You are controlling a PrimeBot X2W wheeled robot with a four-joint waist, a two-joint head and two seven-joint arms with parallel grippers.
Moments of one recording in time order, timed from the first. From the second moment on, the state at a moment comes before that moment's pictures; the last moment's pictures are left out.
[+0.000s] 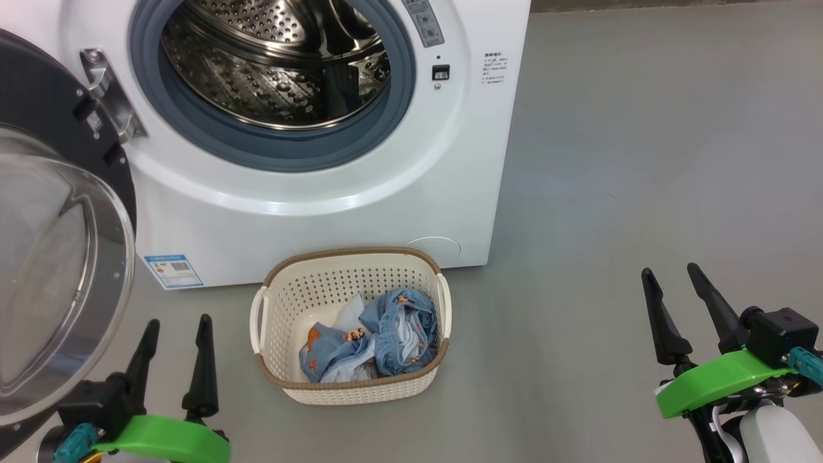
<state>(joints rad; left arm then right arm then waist) -0.09 0.22 -0.19 0.16 -0.45 0.03 -0.25 -0.20 -0.19 0.00 0.31 0.31 0.13 -0.25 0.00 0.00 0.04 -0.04</state>
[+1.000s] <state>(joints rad) -0.08 0.16 -0.12 0.16 -0.38 -0.03 -0.26 -0.20 -0.19 0.00 0.31 0.30 0.13 -0.25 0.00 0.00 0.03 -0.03</state>
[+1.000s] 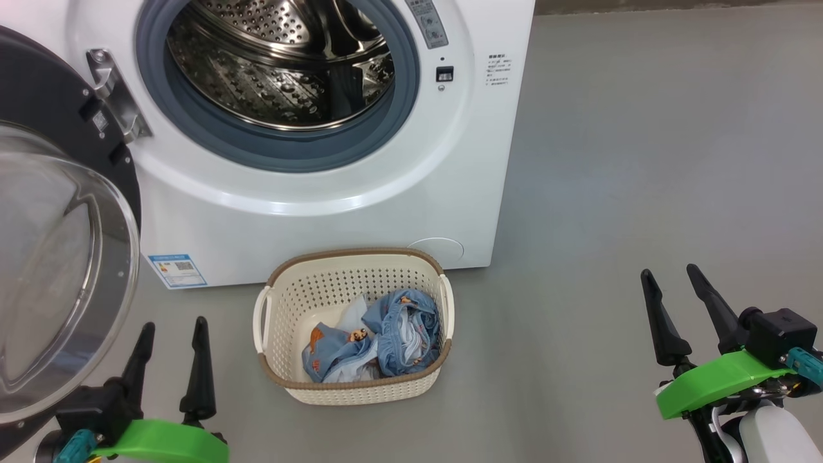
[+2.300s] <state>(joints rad) -0.08 0.14 -0.09 0.17 -0.35 -0.06 -0.26 -0.20 -0.18 -0.01 0.31 0.30 0.13 -0.25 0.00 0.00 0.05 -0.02</state>
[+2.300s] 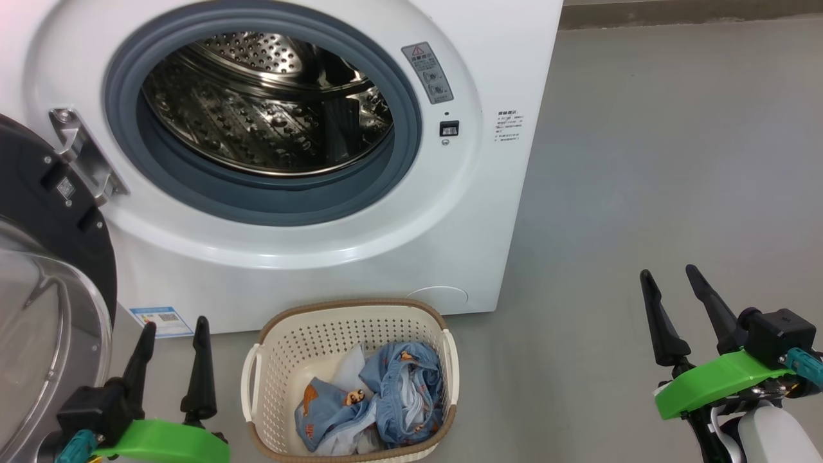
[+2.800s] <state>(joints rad) -0.08 0.13 -0.08 0.17 -0.35 -0.06 -0.26 -0.20 -0.18 -0.01 0.31 0.30 0.13 -0.25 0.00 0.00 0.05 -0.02</state>
